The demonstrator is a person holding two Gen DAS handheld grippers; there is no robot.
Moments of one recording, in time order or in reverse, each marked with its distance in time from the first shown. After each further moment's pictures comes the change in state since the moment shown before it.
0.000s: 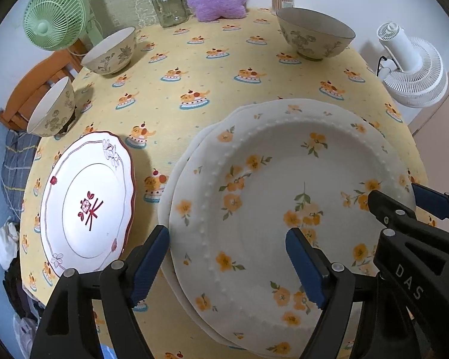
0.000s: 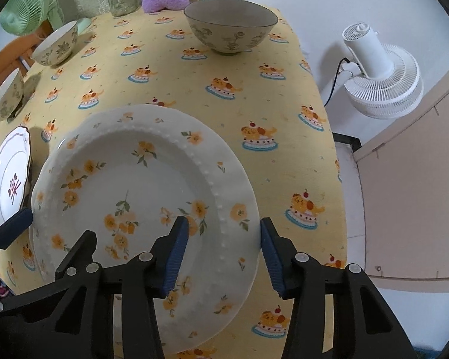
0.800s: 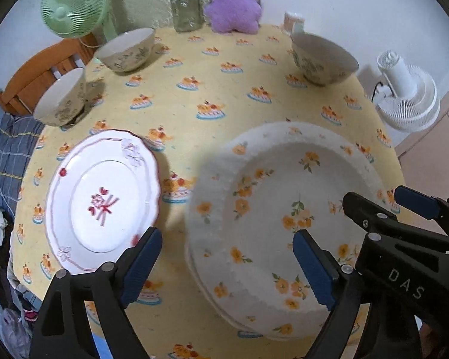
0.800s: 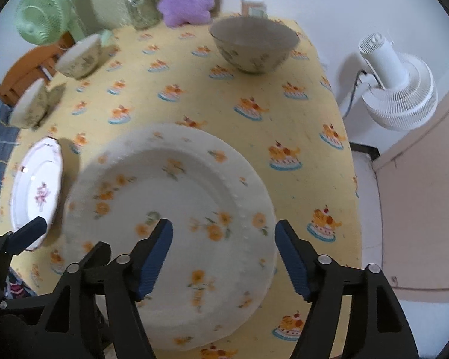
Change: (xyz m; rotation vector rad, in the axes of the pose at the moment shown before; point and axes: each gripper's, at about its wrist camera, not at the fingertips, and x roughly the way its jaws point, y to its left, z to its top) left arm -0.029 0.036 -0.003 -0.090 -0.043 -0.087; right arm -0.028 0.016 0.008 -0.021 -0.078 0.120
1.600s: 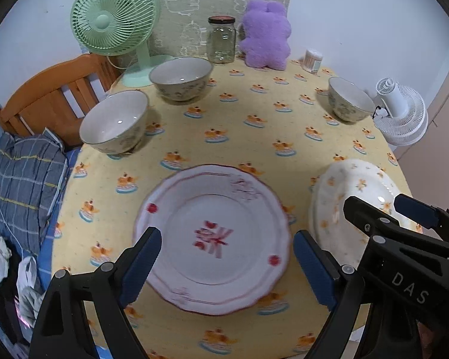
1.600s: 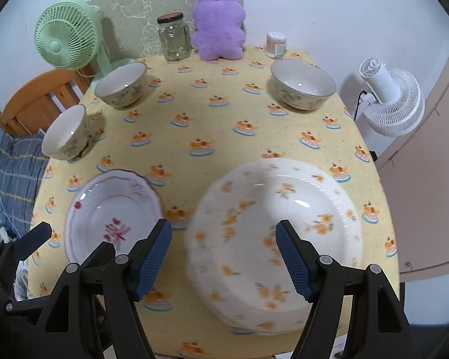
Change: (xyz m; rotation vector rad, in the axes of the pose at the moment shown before) left arm -0.035 0.145 0.016 0.080 -0.107 -0.069; right arm -0.044 0.142 0.009 0.119 -0.109 -0.047
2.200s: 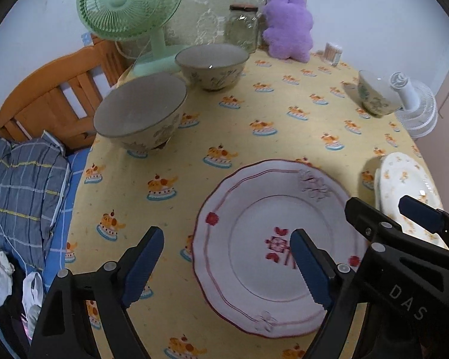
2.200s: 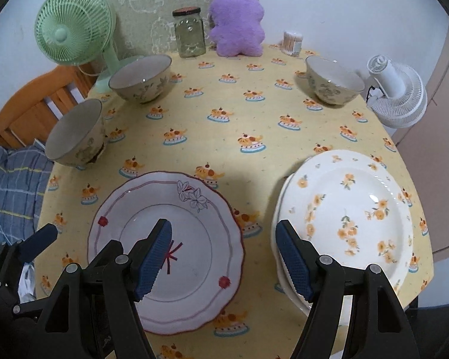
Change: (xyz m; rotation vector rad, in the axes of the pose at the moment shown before) left arm 0.045 0.065 0.000 0.032 0.015 0.008; right arm 0.045 0.076 -0.005 0.044 -0.007 -0.035
